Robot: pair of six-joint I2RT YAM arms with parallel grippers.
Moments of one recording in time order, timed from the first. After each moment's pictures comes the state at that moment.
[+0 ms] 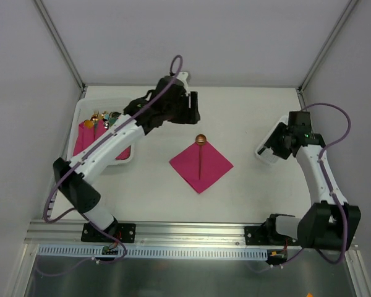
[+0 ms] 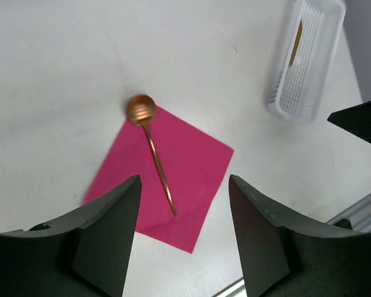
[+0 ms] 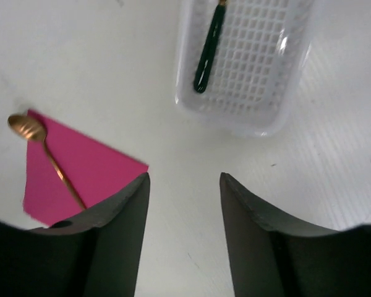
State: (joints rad) left arm -0.74 1.68 1.73 -0.71 -0.05 -0.49; right arm -0.03 1.16 0.98 -0.76 -0.04 0.52
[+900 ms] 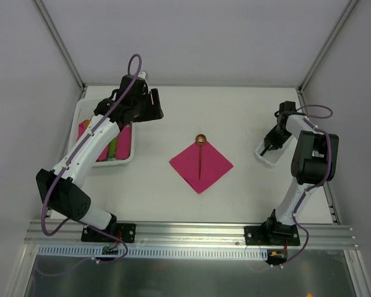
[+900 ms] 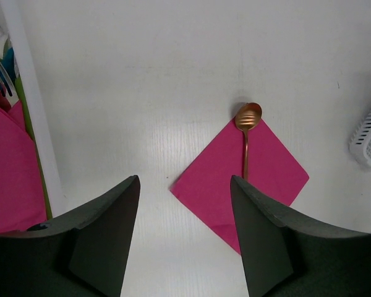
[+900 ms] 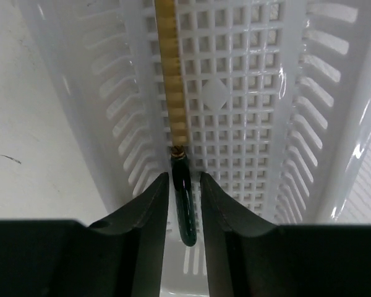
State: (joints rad) left arm -0.42 1.49 1.52 -0.74 -0.03 -0.46; right arm -0.12 1.92 1.31 -0.67 0.09 0.64
